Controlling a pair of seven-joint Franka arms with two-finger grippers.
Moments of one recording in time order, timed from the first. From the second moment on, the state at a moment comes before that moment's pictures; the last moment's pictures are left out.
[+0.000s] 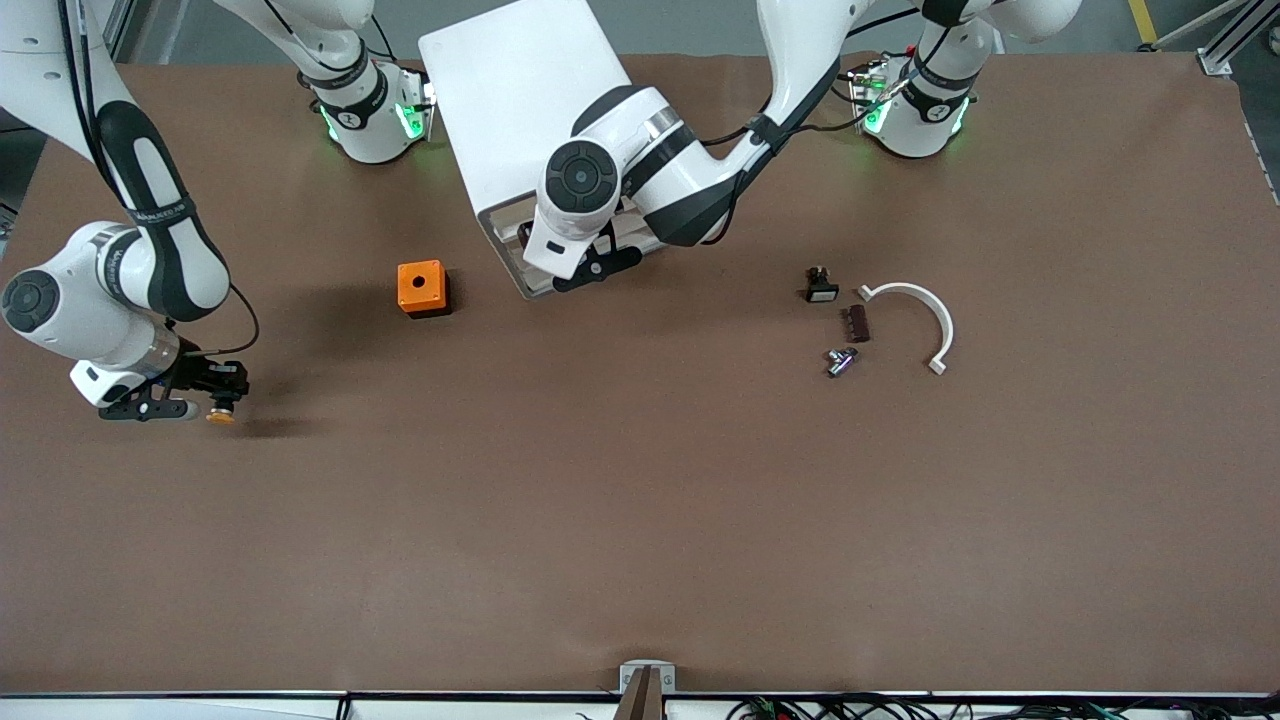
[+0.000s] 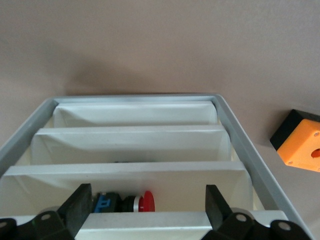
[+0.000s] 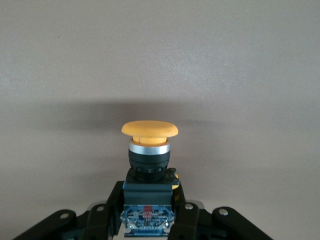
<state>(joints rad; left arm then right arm) -0.84 0.70 -0.15 -1.25 -0.38 1.82 -1.23 -0.23 0.39 -0.05 -2.15 0.02 2.54 -0.33</state>
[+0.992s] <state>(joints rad) -0.83 0.71 -0.14 -1.26 -0.48 1.82 -1.23 -0.21 0.44 -0.04 -2.15 0.02 2.59 -0.33</state>
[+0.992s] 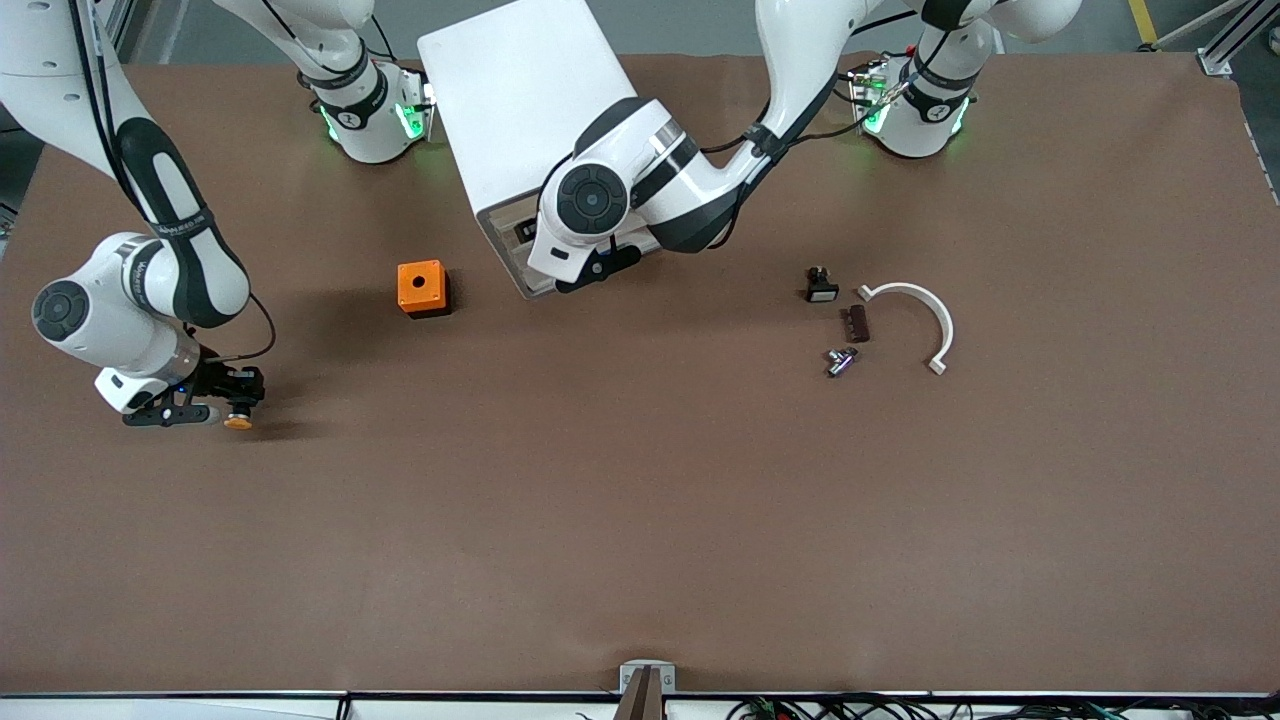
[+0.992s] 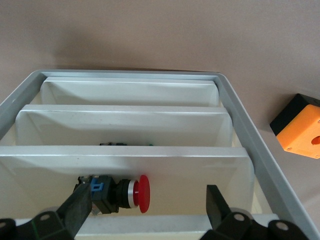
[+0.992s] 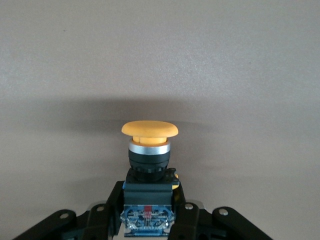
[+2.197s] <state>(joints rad) -0.45 0.52 -0.13 -1.23 -0.29 1.77 -1.01 -0.21 0.49 -0.05 -2.13 0.02 2.64 -0.33</state>
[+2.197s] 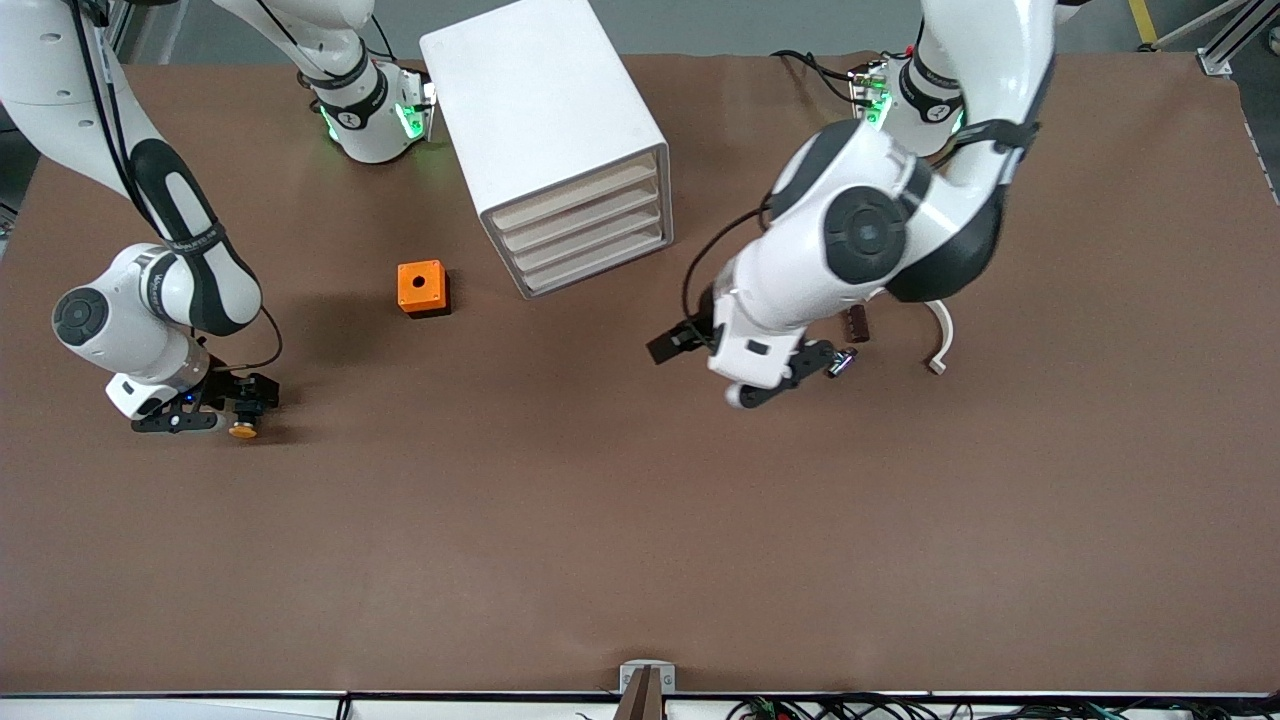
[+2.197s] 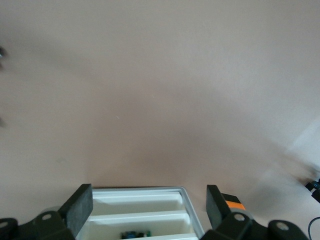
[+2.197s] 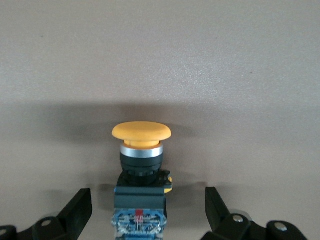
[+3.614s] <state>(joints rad) 0.09 -0.06 -0.15 -1.72 -0.12 1.59 -0.04 -0.21 0.27 -0.04 -1.95 0.02 2.00 -0.33</state>
